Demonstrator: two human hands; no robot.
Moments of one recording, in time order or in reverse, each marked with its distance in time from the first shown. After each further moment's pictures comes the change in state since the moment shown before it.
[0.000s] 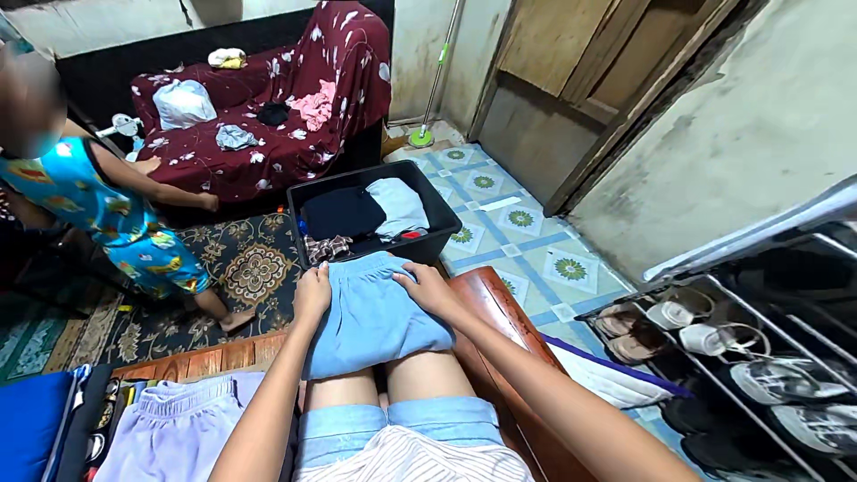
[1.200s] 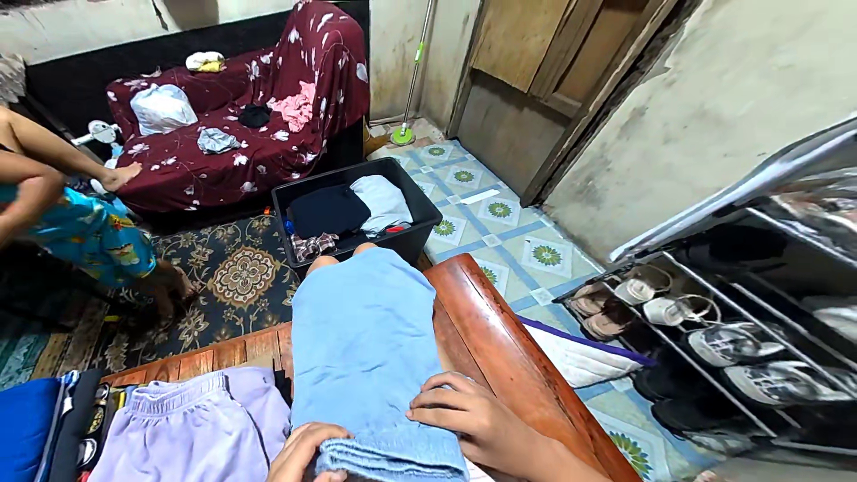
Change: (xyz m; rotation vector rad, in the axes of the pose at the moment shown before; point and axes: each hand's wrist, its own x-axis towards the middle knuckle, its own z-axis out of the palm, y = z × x) left_hand -0.266 -0.081 -0.048 -0.336 -0.298 0.768; right_hand -0.228 0.010 0.013 -0.070 0.026 -0.832
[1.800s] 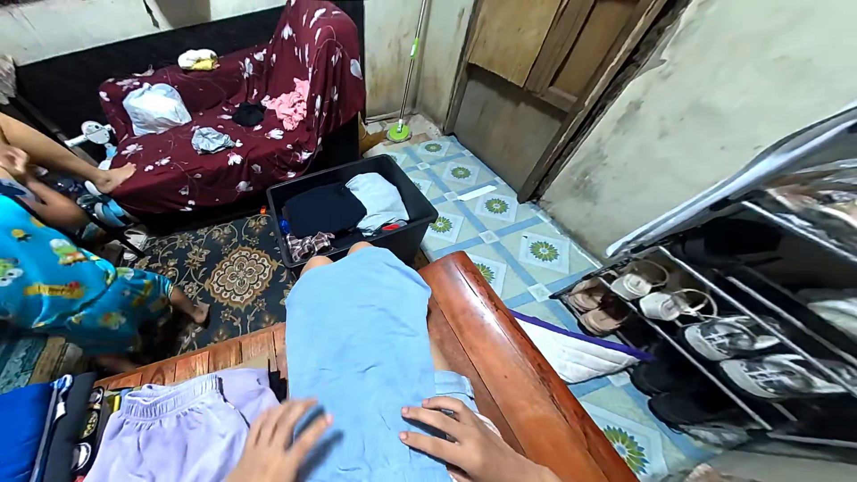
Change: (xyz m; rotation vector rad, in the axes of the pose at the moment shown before) left_hand 0.005 -0.018 -0.031 0.644 -0.300 0.043; right_hand -0.036 -0.011 0.028 -0.136 0.032 -0.002
